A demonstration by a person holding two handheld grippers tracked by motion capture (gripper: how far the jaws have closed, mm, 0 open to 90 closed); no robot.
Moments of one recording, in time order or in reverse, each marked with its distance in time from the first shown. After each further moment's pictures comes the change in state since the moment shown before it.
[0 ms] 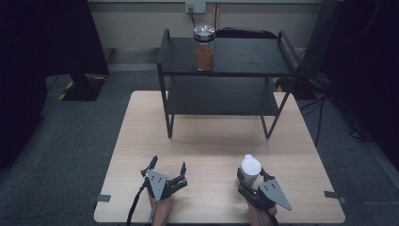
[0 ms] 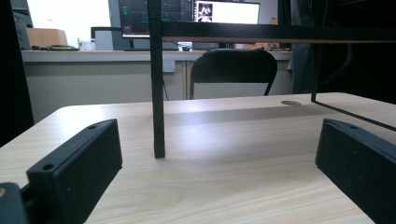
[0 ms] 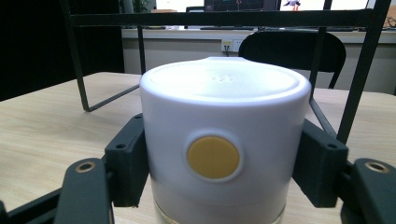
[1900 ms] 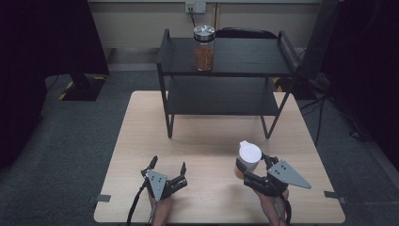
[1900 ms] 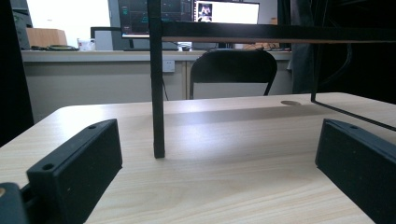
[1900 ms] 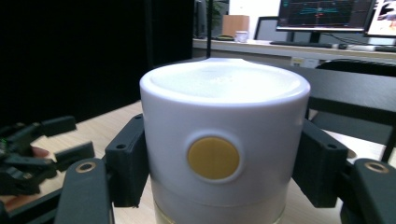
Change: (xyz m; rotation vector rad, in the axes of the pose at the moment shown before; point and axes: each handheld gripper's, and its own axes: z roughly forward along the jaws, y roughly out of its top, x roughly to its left) left arm 0.000 0.000 0.000 0.000 -0.001 0.000; right arm -0.062 0.090 0.010 -0.010 0.323 -0.038
